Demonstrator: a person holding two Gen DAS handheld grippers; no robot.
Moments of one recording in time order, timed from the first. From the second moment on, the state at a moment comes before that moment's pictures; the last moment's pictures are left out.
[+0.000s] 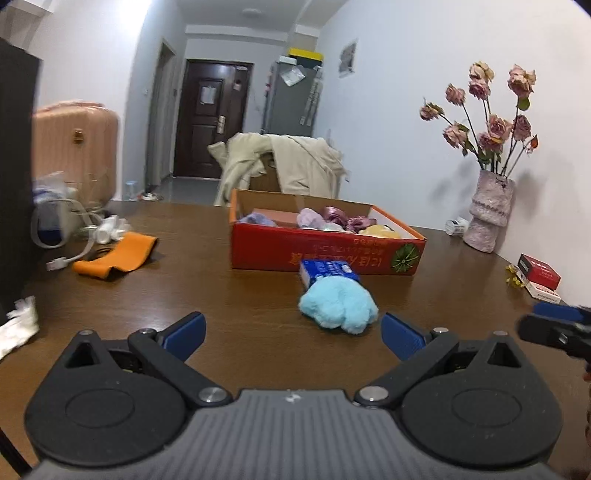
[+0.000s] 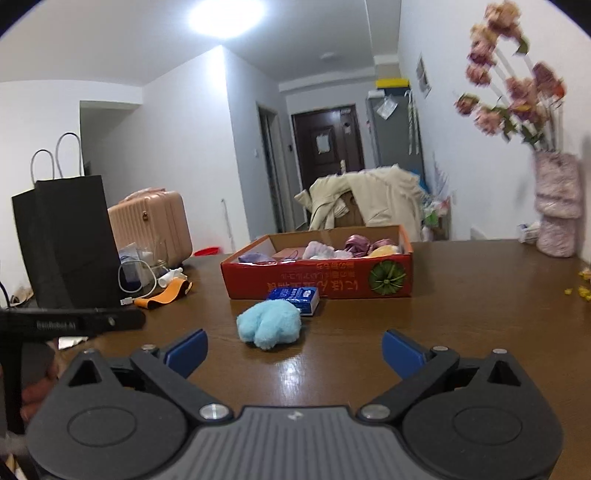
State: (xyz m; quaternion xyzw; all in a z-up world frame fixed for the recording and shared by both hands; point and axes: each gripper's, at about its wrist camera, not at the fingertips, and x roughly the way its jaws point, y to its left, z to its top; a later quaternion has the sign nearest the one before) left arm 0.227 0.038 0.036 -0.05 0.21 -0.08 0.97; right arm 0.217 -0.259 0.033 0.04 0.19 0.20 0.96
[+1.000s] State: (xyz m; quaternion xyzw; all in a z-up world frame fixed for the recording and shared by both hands) left arm 0.369 0.042 -0.028 -0.18 0.33 -0.19 0.91; right arm 0.409 -0.201 -0.035 0.13 0.32 0.28 0.90
